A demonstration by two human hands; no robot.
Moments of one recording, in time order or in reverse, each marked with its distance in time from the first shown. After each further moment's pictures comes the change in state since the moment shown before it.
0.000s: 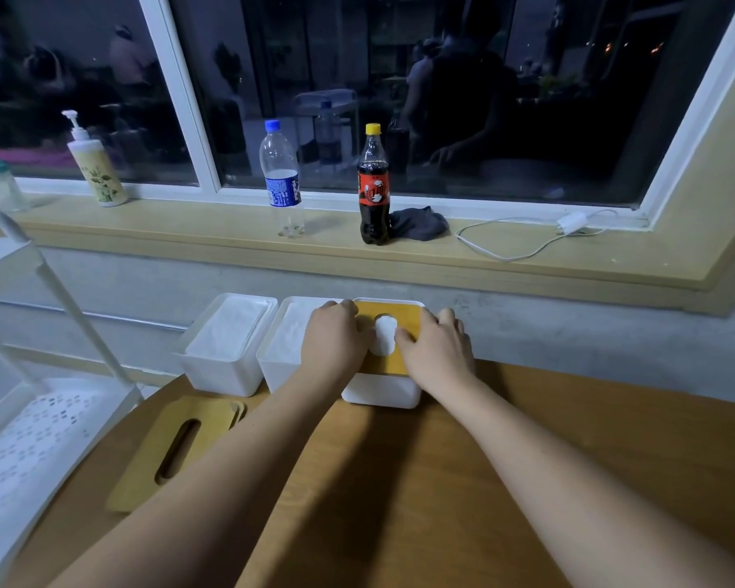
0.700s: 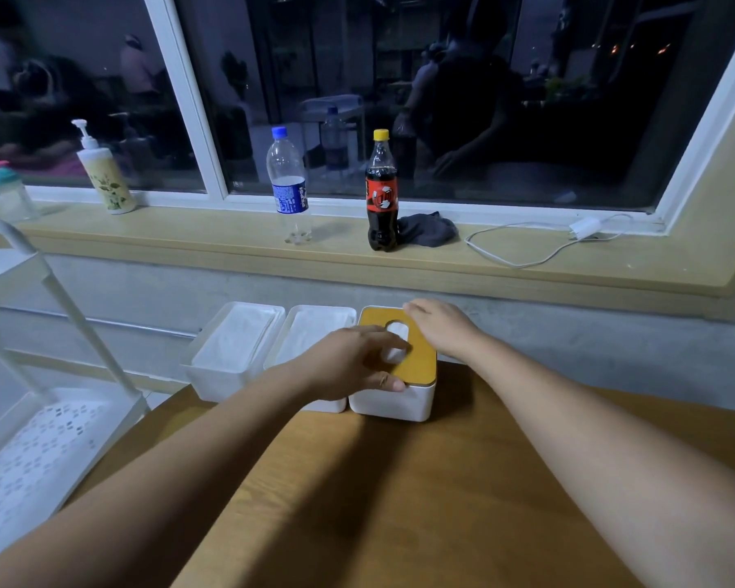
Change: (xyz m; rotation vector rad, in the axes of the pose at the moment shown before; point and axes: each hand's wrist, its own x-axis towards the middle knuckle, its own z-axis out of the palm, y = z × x) left_hand 0.010 -0.025 -0.025 0.013 -0.552 0.550; right_hand 0.073 0.005 -0.013 0.224 -0.255 -0.187
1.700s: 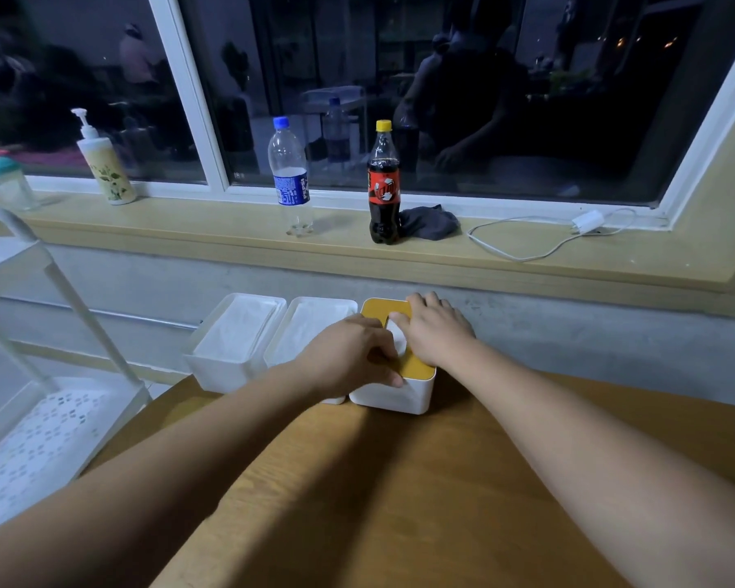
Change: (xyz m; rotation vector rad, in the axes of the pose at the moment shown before) left_hand -0.008 0.014 0.003 0.075 0.147 -0.036; right_hand -0.003 -0.007 0.026 -0.451 0.040 0.026
